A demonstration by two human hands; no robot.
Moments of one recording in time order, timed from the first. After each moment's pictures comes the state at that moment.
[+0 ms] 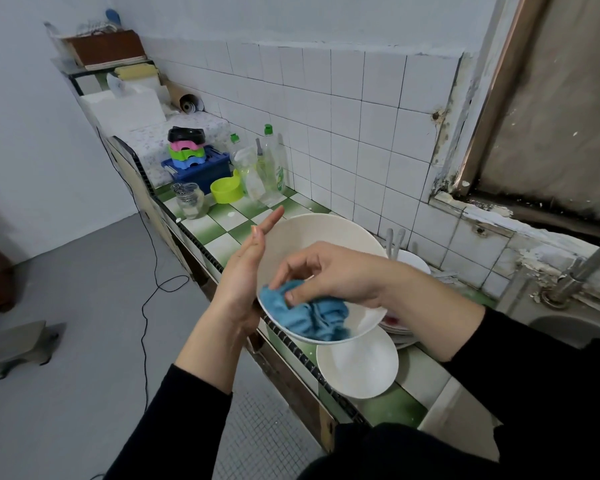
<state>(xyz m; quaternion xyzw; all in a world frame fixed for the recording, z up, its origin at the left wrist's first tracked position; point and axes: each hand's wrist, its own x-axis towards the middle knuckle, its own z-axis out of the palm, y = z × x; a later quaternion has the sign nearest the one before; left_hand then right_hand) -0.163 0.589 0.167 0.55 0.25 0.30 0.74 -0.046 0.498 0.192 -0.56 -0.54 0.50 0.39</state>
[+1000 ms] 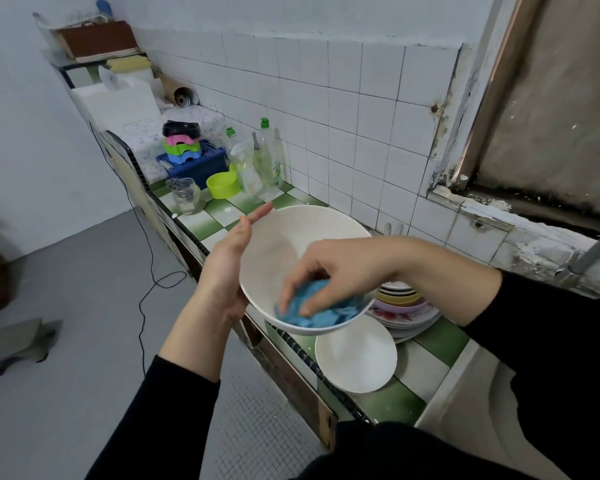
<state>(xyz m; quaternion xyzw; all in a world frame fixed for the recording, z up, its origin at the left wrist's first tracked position) -0.167 0.601 0.173 0.54 0.27 0.31 0.74 -0.031 0.499 0.214 -0.56 -0.73 0.35 0.14</state>
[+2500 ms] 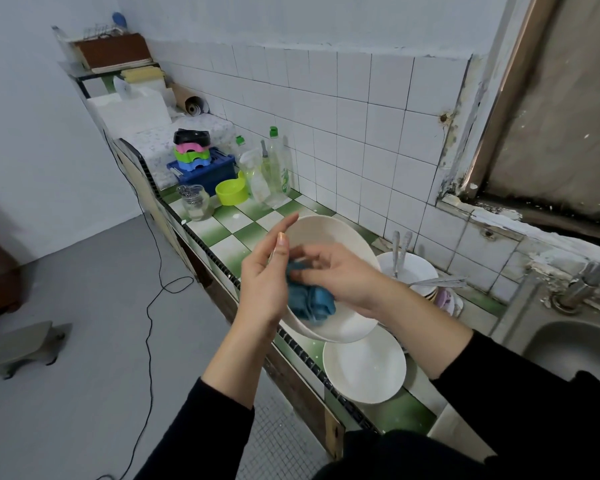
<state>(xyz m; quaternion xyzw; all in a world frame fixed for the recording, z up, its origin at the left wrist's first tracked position) -0.156 0.576 0.164 0.63 0.27 0.41 0.60 -0.044 0.517 0.162 -0.54 -0.46 0.47 0.53</state>
